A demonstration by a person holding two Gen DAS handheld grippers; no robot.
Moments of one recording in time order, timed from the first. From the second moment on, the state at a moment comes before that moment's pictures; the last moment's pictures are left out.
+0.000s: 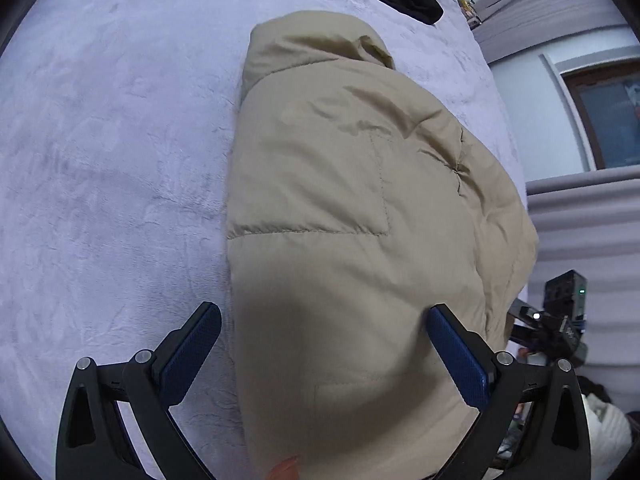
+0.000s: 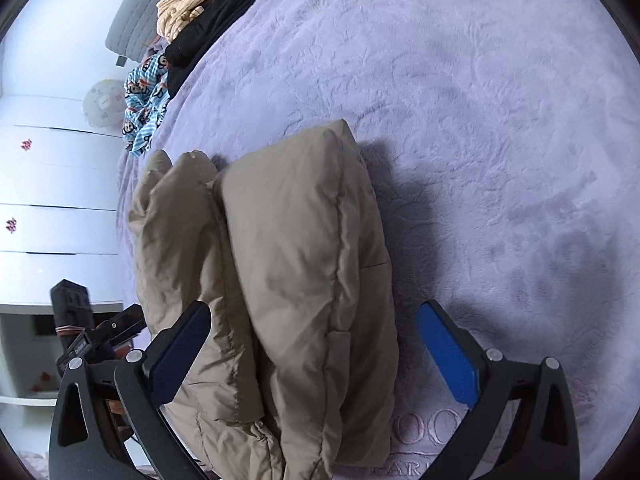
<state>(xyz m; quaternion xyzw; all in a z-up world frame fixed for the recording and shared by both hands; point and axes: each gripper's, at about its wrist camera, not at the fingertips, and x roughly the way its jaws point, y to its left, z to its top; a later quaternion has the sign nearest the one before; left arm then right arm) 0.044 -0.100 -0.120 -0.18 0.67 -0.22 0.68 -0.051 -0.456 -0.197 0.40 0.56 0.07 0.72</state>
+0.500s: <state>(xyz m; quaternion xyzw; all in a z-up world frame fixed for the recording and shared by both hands) 0.066 -0.100 -0.196 -0.31 0.69 -0.30 0.59 0.000 -0.425 -0.229 0.42 0.58 0.19 0.68</state>
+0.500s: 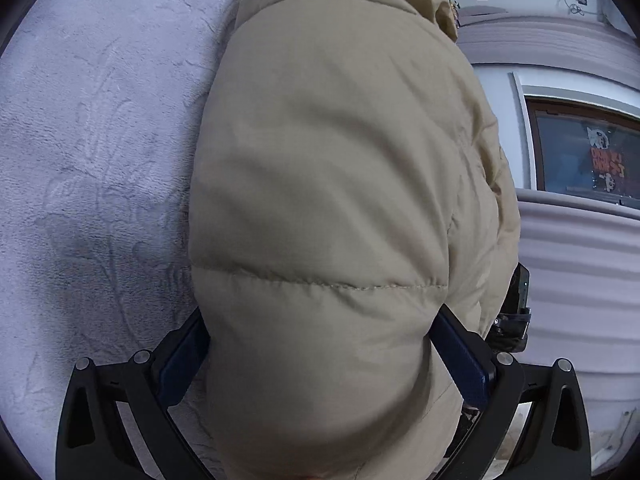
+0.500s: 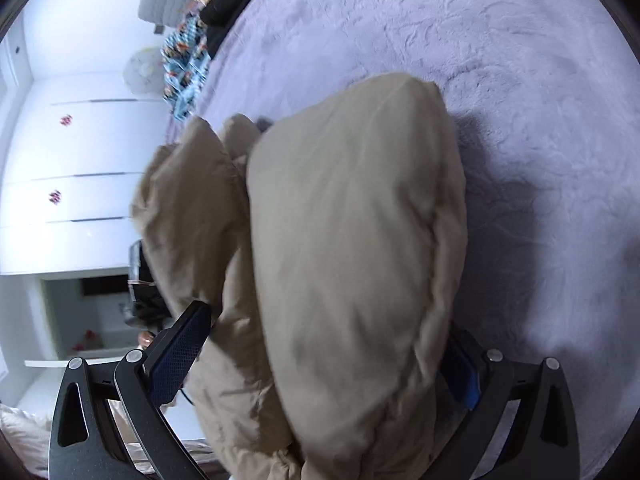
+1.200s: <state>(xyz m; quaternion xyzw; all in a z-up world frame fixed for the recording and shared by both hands) 0.055 -0.107 -0.094 -0.23 0.61 -0.30 0.70 0.000 -0.396 -0.200 0.42 0.56 0.19 0.69</state>
